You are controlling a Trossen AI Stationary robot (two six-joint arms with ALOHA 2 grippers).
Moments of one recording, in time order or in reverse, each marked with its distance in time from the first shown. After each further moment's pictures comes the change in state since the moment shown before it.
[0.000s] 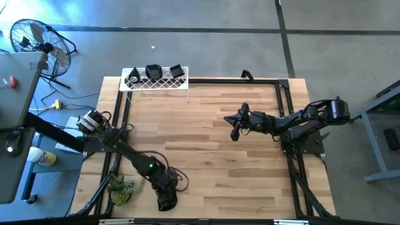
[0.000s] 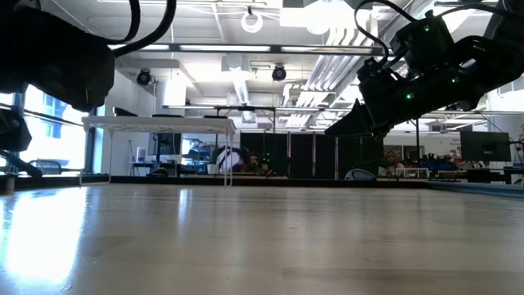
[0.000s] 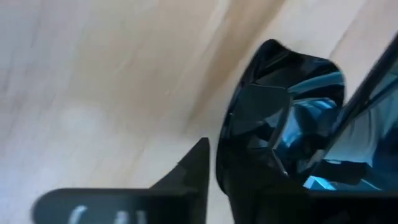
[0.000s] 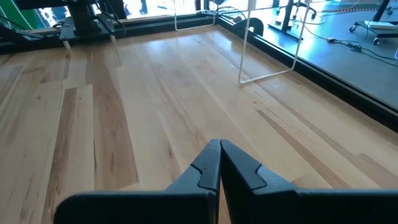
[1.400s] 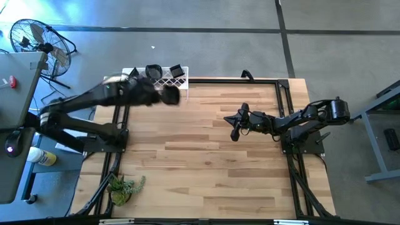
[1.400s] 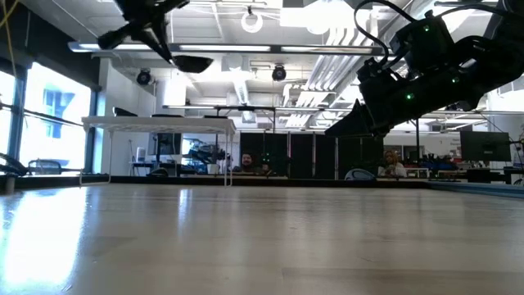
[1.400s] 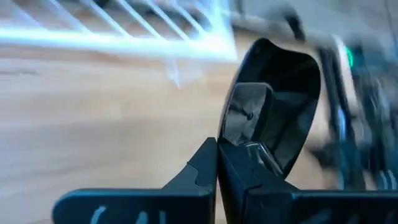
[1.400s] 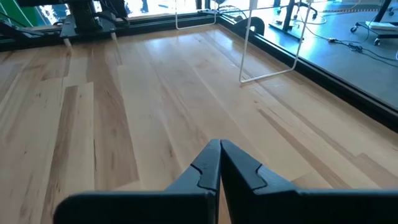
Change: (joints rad) left arm 0.863 -0.671 0.174 -0.465 -0.564 -0.027; right arm 0.000 0.000 0.000 -0.004 -0.004 -0.005
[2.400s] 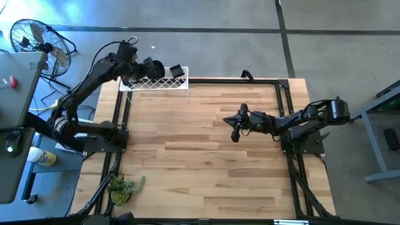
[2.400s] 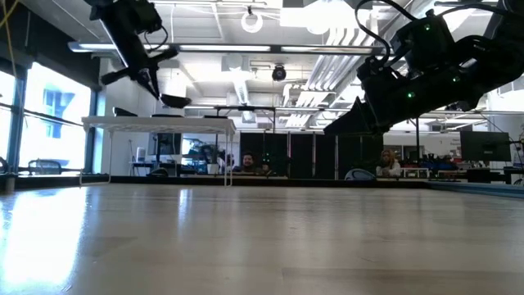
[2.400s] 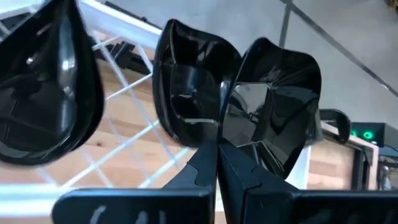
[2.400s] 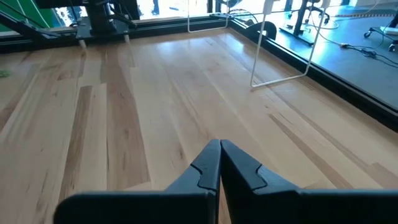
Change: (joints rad) left arm 0.782 0.120 0.002 0.071 0.378 0.264; right arm 0.001 0.000 0.000 0.015 -0.041 -0.021
